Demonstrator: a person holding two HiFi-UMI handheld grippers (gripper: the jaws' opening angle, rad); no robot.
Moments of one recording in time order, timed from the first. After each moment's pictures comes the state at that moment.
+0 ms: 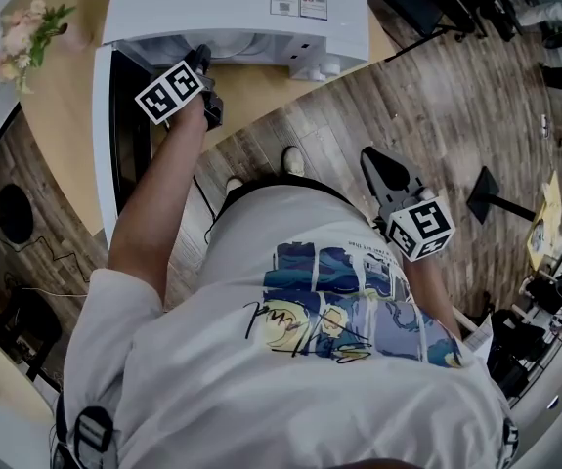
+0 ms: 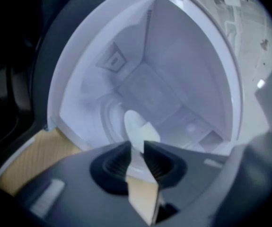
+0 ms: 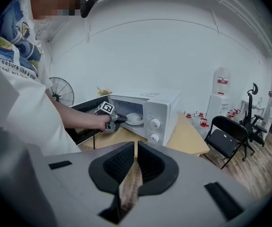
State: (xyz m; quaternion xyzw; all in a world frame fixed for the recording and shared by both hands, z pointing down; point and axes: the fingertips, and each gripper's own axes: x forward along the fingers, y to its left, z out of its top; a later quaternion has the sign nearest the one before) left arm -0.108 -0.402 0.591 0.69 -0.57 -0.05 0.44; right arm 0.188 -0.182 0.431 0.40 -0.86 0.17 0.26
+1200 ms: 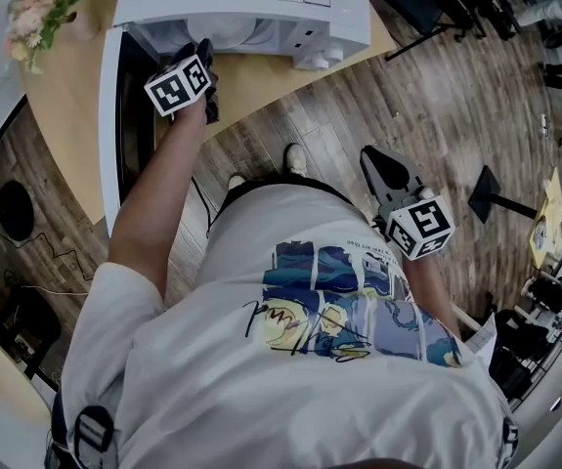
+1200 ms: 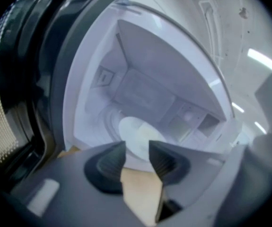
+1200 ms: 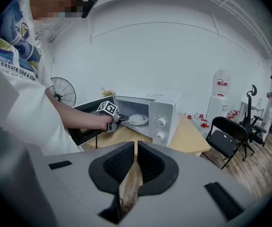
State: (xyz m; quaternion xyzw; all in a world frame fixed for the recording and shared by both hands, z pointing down) left arm -0.120 -0.382 0.576 0.72 -0.60 0.03 0.35; right arm 0.177 -0.149 0.426 0.40 -0.87 0.16 0.25
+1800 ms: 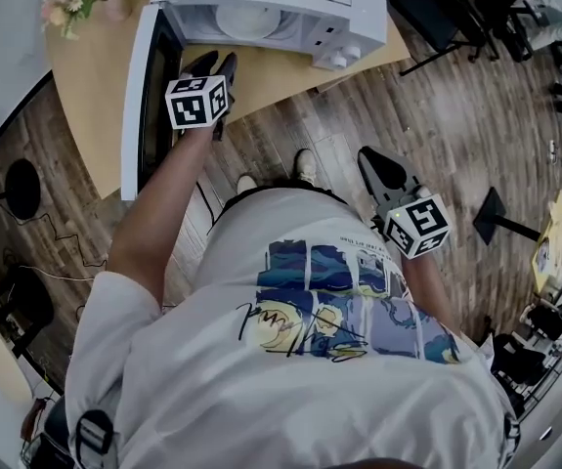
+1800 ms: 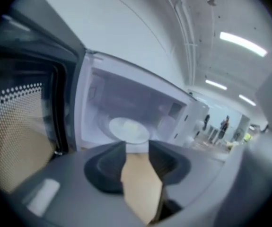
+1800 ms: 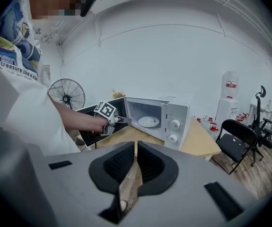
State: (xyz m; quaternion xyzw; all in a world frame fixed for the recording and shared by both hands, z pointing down) left arm -0.105 -0.308 0.535 0.79 -0.55 0.10 0.26; right arm 0.149 -0.122 0.423 0.36 -0.89 0.15 0.23
